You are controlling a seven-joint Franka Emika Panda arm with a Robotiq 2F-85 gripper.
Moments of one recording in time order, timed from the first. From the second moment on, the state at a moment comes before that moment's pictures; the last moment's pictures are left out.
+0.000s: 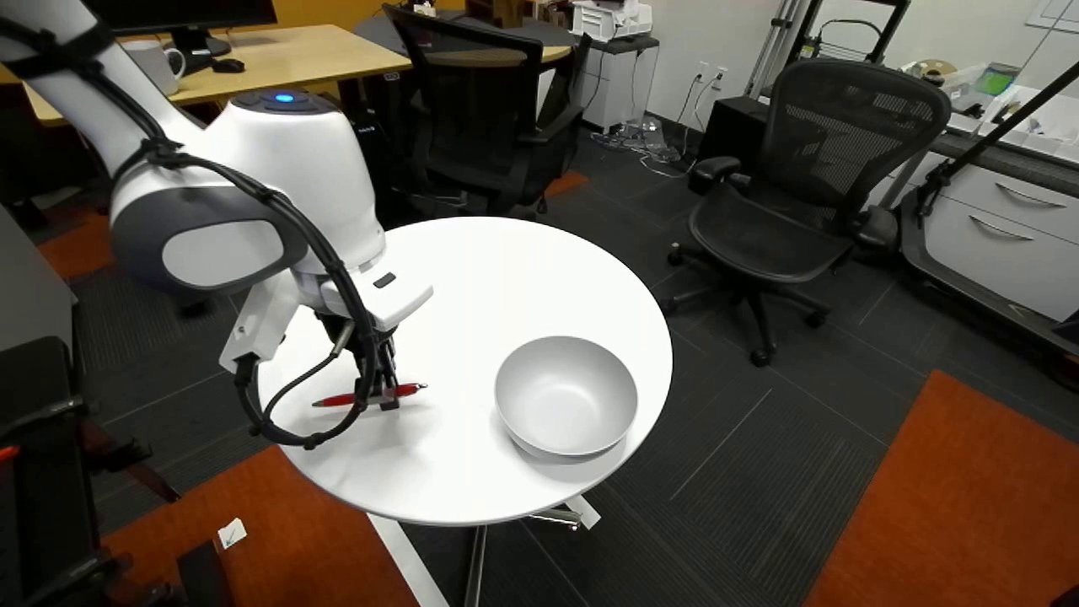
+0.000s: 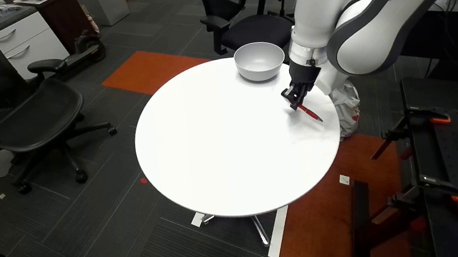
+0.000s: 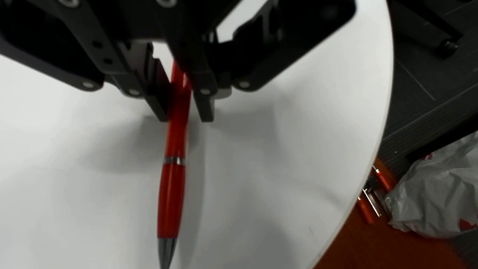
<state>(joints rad) 0.04 0.43 -0.20 -2.42 -0.01 2.91 0.39</state>
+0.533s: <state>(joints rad) 0.16 0.42 -0.31 -2.44 -0.01 3.04 0.42</state>
